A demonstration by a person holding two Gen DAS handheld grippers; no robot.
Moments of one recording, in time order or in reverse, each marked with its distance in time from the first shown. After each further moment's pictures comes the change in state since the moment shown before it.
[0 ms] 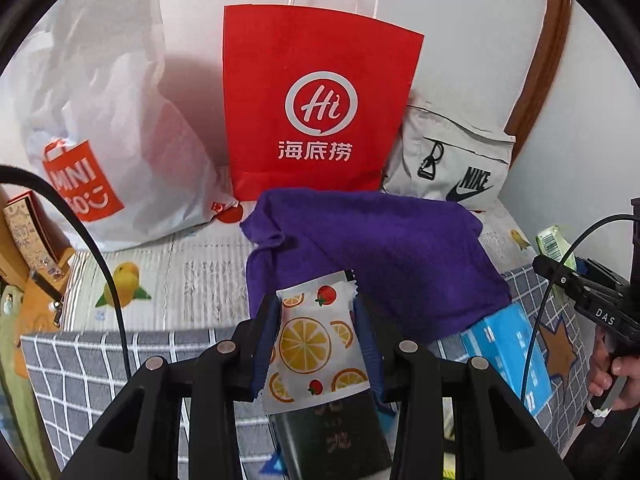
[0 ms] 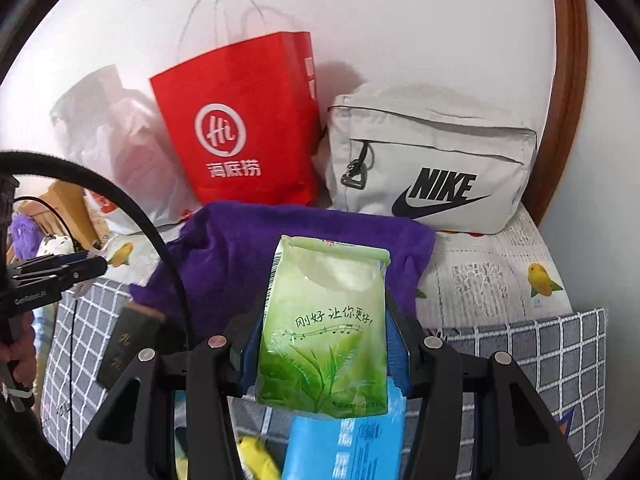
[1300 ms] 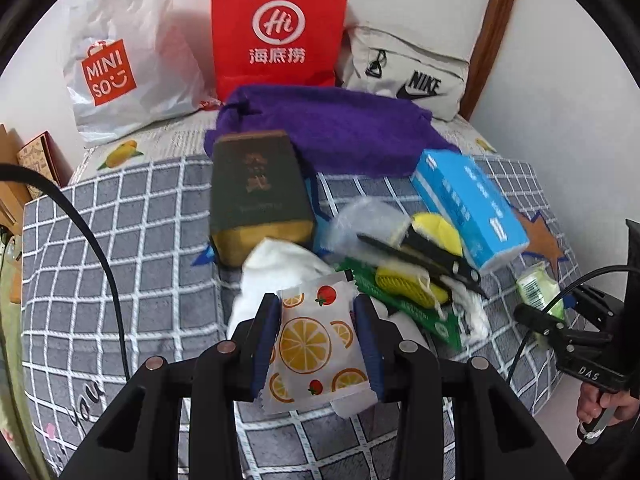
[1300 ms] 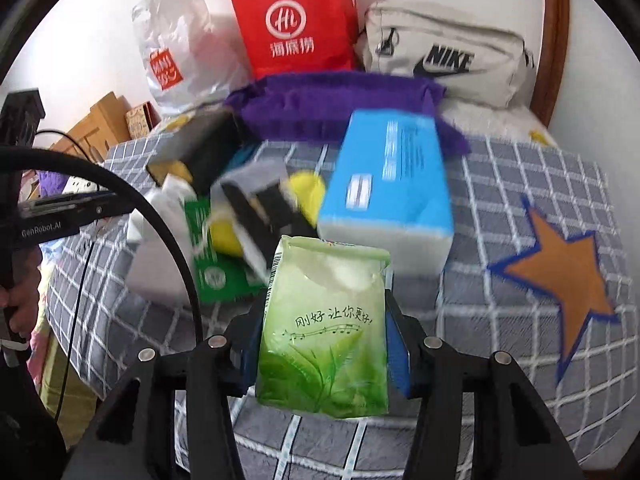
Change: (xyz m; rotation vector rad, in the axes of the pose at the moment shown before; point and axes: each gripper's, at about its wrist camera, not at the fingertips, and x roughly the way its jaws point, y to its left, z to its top) left arm -0.058 -0.058 -0.177 0.026 0.082 0.007; right arm -0.085 0.023 -0.202 -0.052 0.132 0.084
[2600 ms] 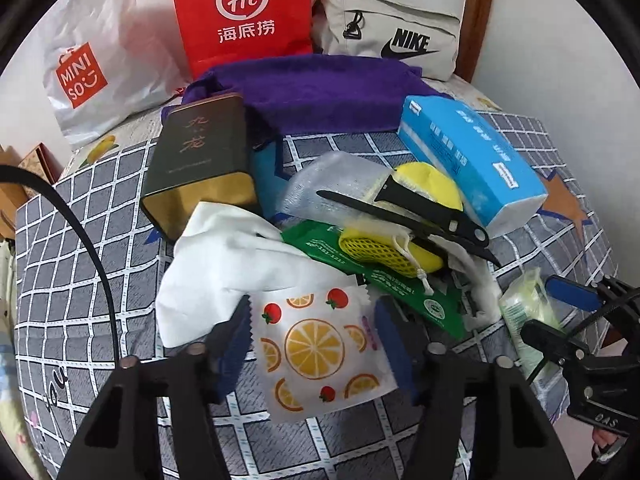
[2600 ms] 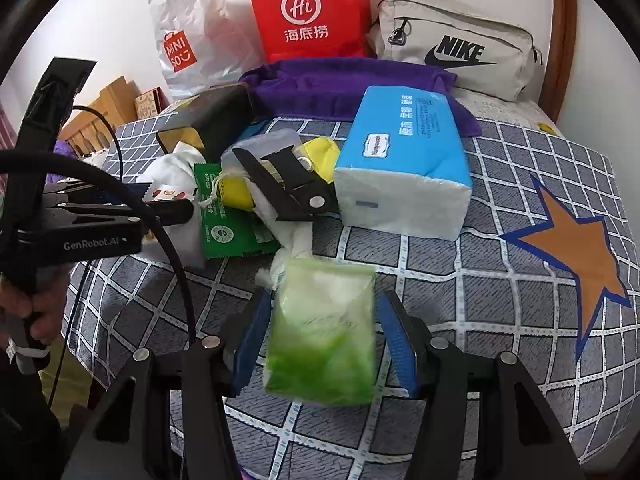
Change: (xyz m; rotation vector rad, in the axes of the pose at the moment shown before) left arm 0.039 -0.045 -0.022 0.077 0.049 0.077; right arm 0.010 0.003 -0.038 -0.039 0.011 0.020
